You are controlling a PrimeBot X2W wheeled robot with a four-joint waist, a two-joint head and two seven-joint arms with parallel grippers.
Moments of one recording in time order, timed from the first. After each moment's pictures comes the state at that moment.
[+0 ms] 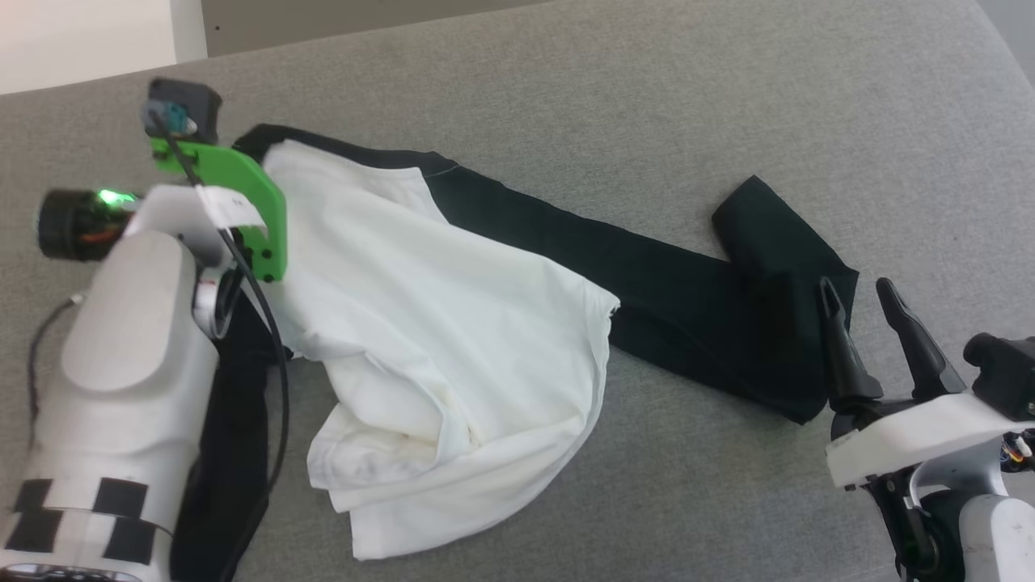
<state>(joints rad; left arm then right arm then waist) -0.81 0.34 -0.29 0.63 -0.27 0.00 0.34 -0.07 -0.05 -0.07 -0.11 0.31 0.13 0.08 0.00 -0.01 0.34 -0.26</state>
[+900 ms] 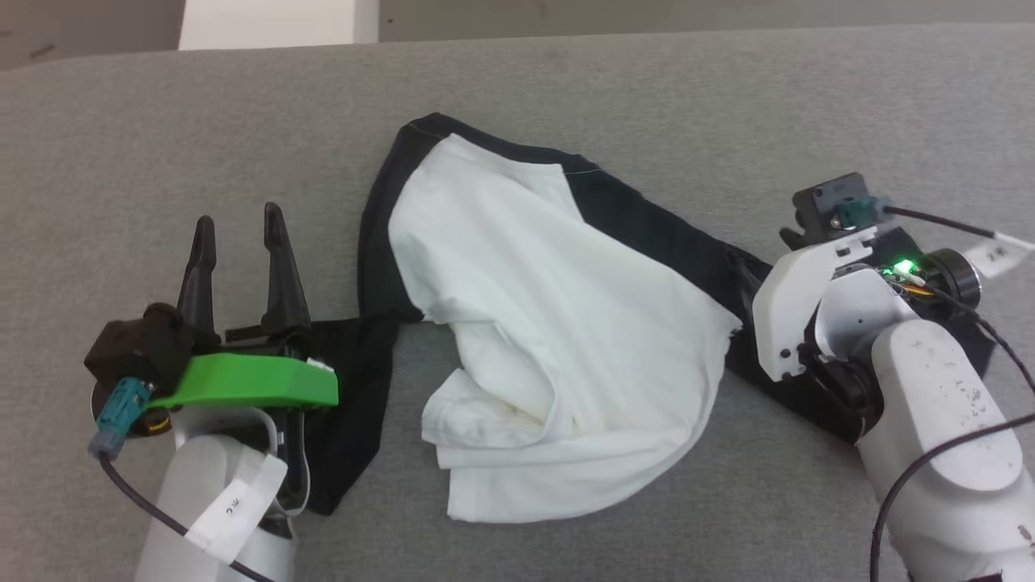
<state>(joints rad) -0.27 0.10 -0.02 0.07 -0.35 0.03 -0.26 -0.52 -0.15 0.14 0.35 0.12 0.13 0.47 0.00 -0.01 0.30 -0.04</state>
